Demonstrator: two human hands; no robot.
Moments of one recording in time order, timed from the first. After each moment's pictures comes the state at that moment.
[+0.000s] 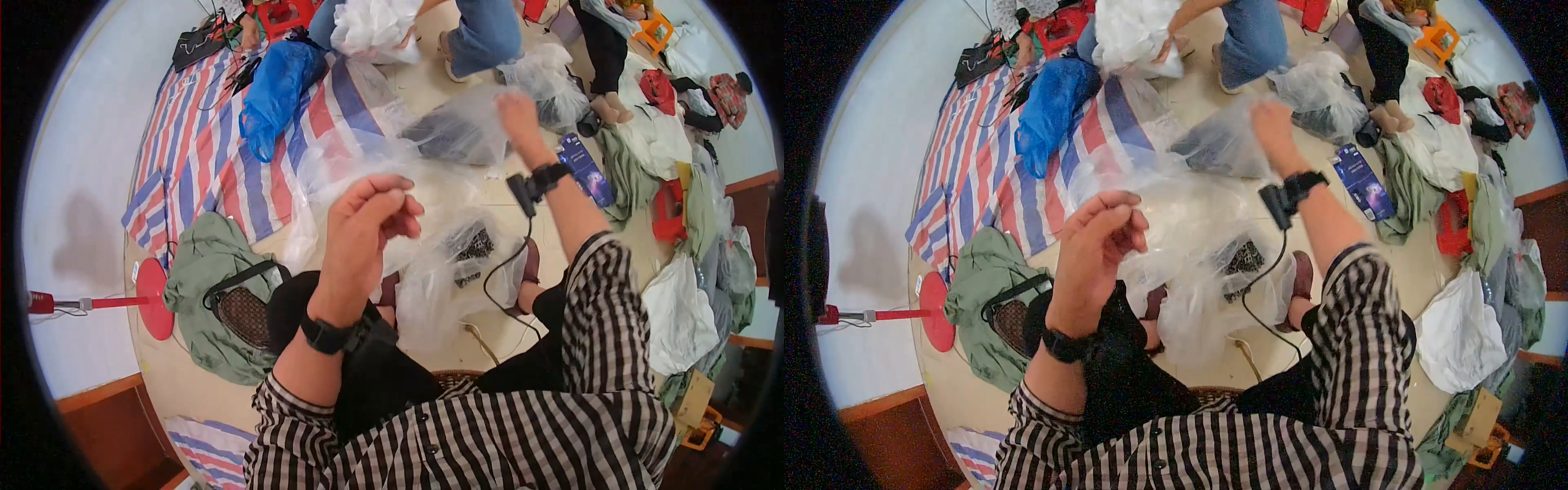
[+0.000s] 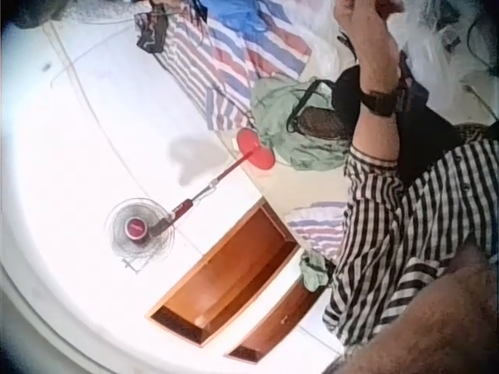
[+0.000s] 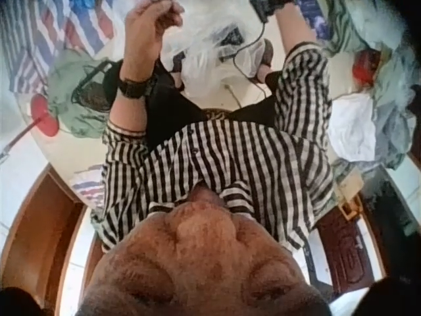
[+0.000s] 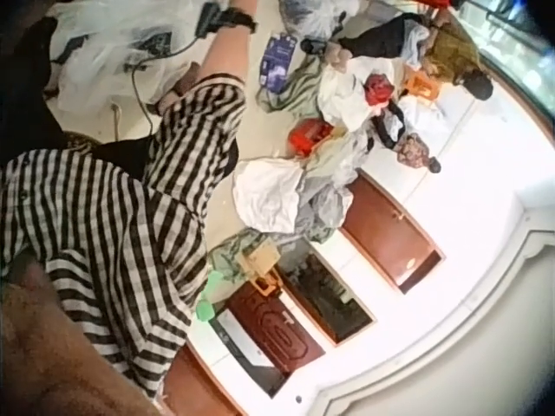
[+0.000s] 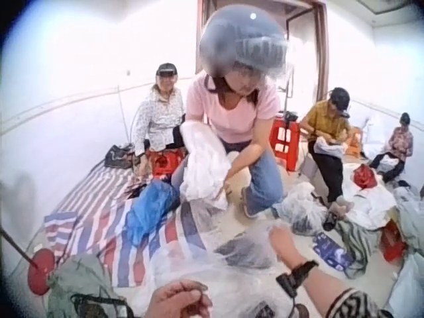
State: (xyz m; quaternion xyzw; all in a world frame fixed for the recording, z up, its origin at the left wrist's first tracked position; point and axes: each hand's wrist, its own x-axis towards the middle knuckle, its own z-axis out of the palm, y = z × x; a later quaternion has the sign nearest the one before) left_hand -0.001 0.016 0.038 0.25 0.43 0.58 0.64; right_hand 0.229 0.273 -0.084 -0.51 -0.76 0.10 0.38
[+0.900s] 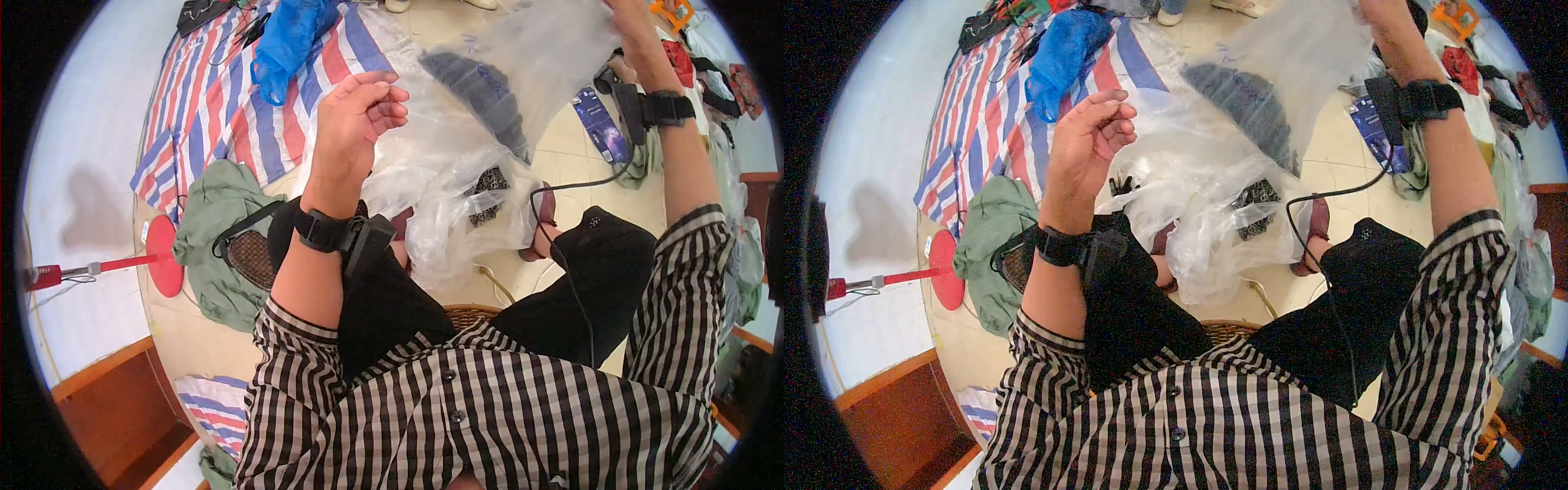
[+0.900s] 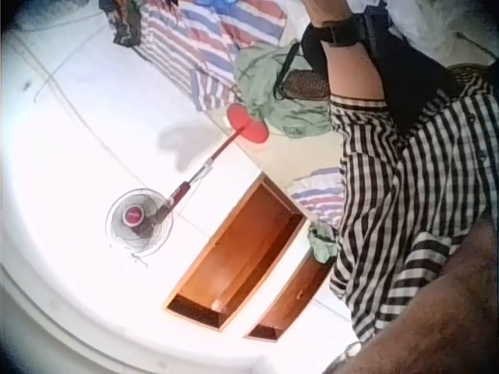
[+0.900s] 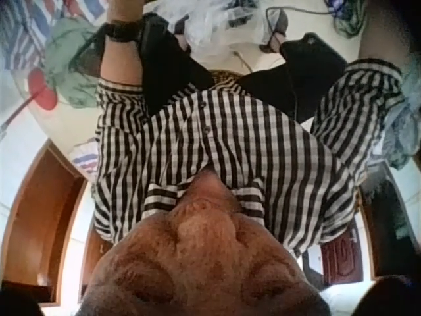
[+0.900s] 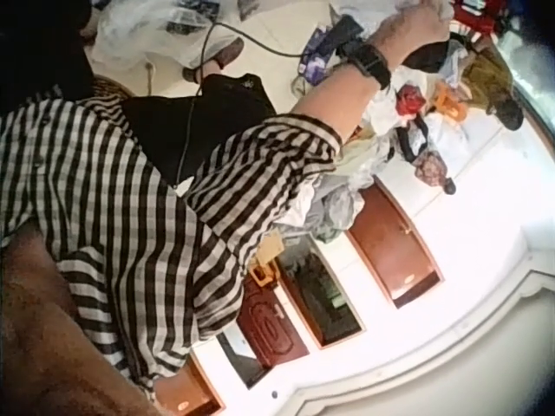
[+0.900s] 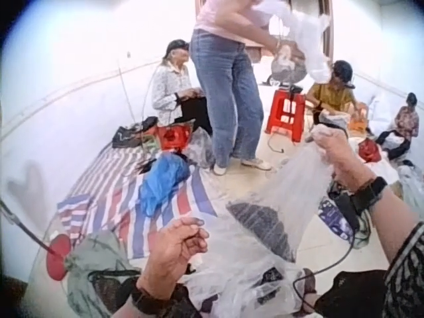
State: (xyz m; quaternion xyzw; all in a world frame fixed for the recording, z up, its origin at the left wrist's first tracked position) left_hand -0.041 0.023 0.019 0.28 0.43 0.61 0.60; right_hand 0.245 0.188 0.118 -0.45 -0.67 0.36 0.47
